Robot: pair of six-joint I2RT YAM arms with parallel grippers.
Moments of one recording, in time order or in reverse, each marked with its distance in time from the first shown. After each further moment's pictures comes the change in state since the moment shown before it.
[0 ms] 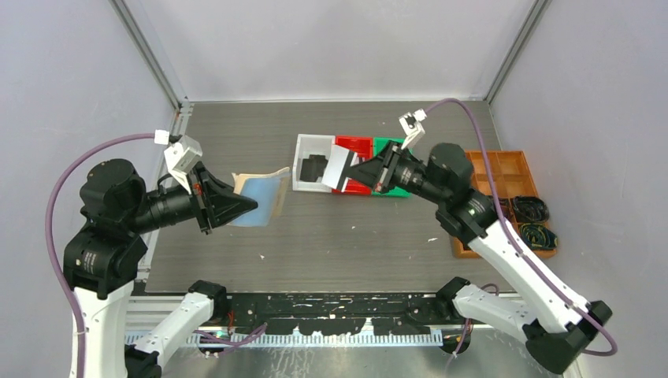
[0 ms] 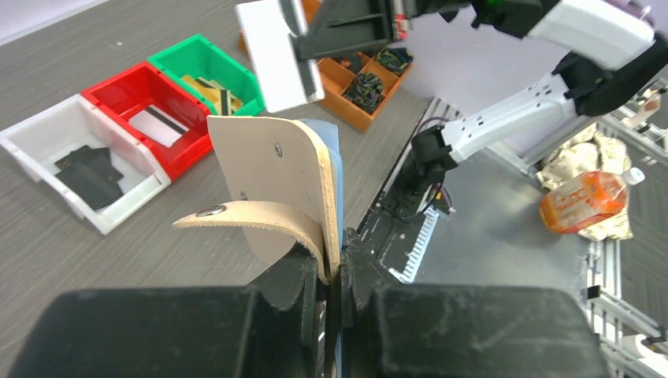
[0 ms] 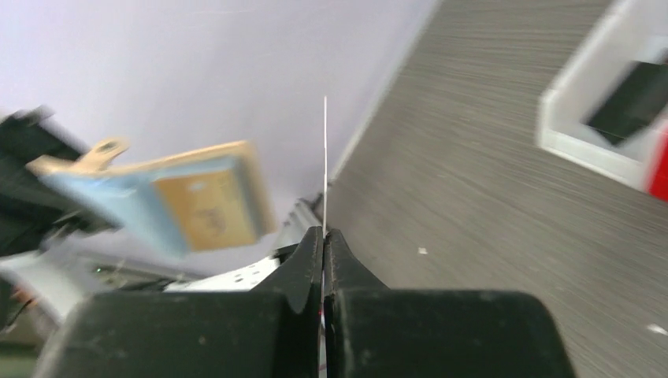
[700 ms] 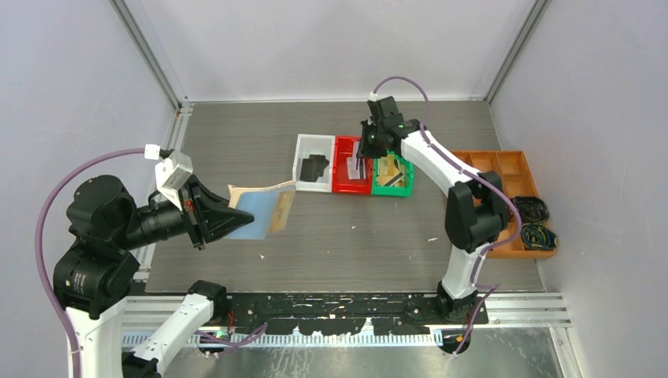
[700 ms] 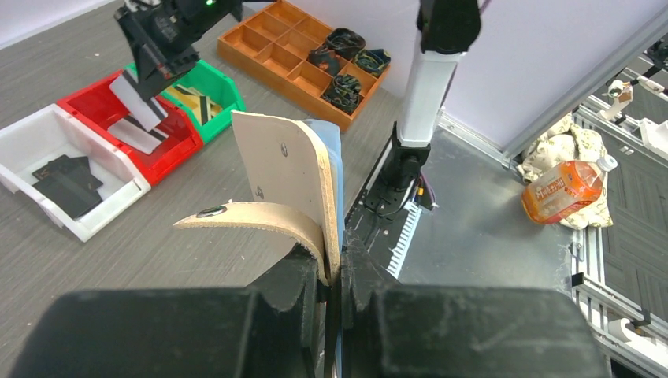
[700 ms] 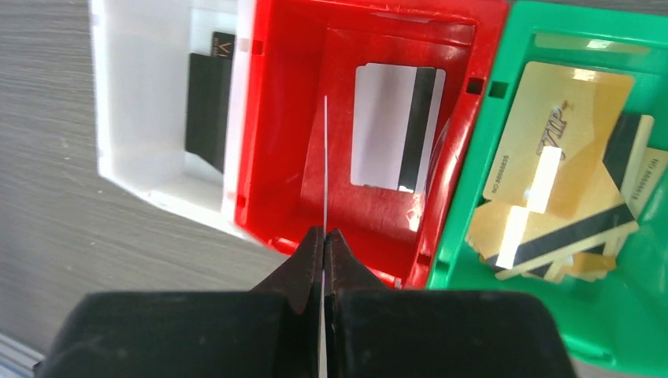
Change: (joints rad) left arm 0.000 -0.066 -0.002 -0.036 0.031 -0.002; right arm -0.225 0.894 0.483 -0.415 0.300 -0.408
